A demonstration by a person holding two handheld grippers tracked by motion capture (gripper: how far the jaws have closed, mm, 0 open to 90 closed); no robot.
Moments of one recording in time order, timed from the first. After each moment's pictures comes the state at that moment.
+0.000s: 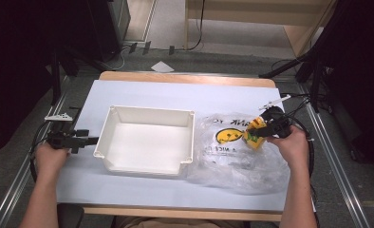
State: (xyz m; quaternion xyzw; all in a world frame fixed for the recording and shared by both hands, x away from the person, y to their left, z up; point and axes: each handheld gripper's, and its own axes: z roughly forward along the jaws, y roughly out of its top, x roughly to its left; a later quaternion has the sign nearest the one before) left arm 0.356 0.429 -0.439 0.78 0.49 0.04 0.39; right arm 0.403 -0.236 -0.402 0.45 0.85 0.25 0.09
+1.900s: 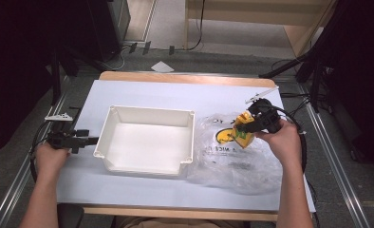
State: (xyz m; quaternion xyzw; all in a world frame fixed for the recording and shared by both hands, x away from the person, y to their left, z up) left arm 0.356 0.429 -0.439 0.78 0.49 0.04 0.39; right arm 0.391 -0.186 -0.355 0.42 0.87 0.26 0.09
